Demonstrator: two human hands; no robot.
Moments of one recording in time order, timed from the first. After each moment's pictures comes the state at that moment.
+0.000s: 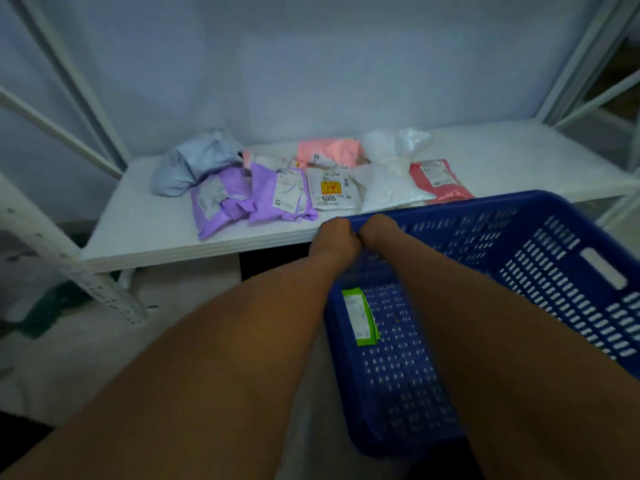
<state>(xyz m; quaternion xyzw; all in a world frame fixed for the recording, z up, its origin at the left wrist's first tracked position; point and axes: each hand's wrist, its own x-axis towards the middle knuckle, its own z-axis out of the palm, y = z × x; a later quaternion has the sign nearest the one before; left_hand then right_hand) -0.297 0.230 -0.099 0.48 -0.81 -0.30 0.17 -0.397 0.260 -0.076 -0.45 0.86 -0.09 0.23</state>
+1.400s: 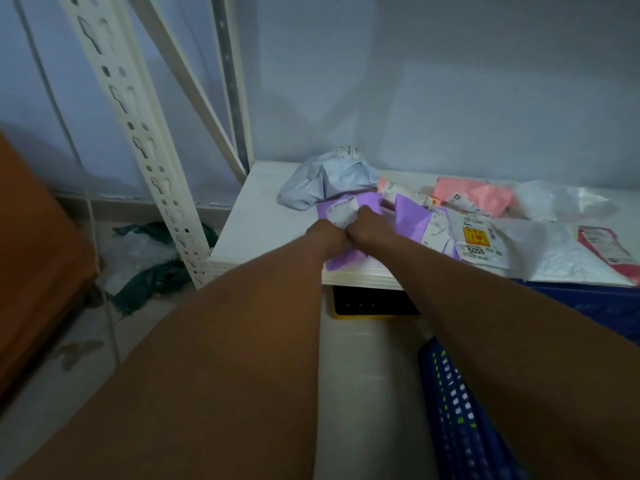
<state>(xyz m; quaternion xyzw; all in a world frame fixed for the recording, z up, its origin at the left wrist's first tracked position) -0.071 0.051 -0.081 0.62 -0.65 -0.43 0.11 -0.176 0.051 -0.088 -0.56 0.78 -0.18 0.22</state>
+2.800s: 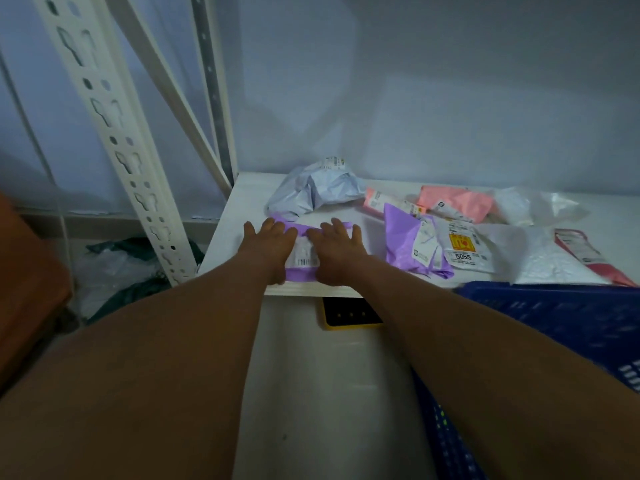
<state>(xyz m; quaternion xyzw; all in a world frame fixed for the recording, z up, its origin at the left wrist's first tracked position) 0.012 0.016 -0.105 0.49 -0.87 0.04 -0.11 -0.144 0.059 -0.106 -0.73 0.68 0.04 0.02</state>
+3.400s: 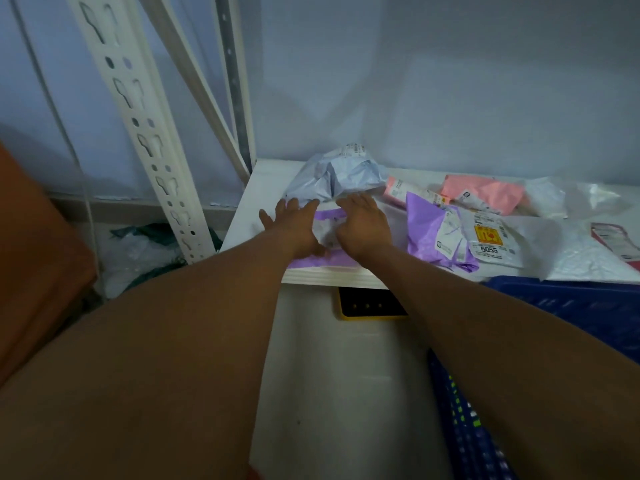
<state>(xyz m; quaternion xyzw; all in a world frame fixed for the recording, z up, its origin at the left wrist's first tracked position) -0.003 0.006 -0.097 0.57 -0.81 -0.14 0.01 -0.148 0.046 -0.104 -0.66 0.71 -0.23 0.04</state>
